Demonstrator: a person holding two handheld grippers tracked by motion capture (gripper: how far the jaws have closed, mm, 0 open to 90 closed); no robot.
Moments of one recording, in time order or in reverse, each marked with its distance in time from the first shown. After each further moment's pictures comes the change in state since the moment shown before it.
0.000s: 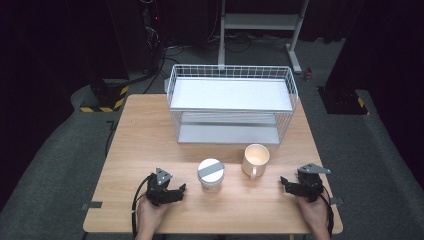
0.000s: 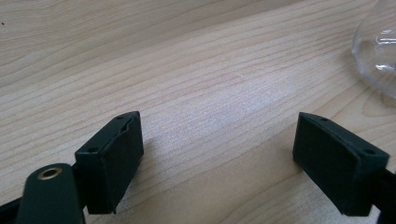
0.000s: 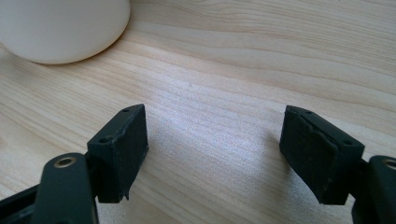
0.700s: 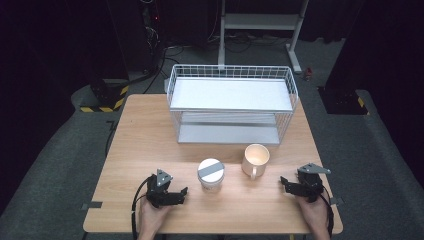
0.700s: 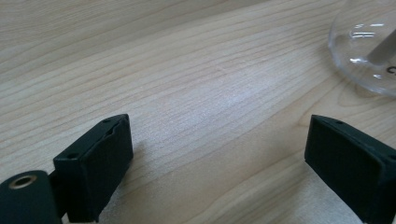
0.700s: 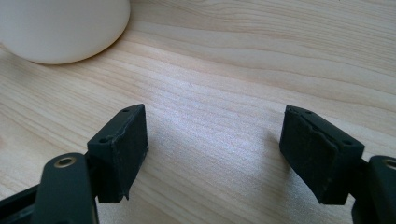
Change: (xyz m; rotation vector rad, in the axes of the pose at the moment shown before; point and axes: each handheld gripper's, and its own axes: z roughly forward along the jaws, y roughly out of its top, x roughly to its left) left arm -0.002 -0.002 -0.004 0.002 -0.058 0.008; right arm 0.000 0.000 0.000 0.000 0.000 0.000
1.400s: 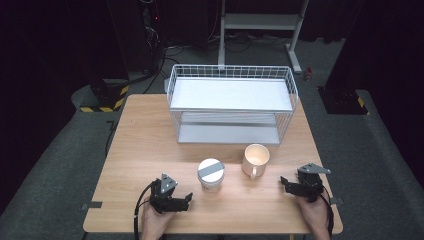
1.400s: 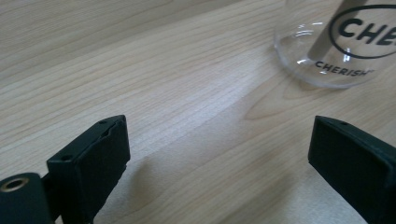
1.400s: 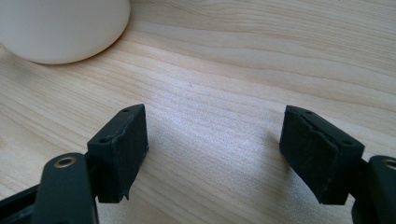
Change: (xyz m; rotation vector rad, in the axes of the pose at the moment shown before) left arm -0.021 -0.001 -0.010 -0.017 -0.037 0.057; right arm 0.000 0.000 0.000 0.000 0.000 0.000
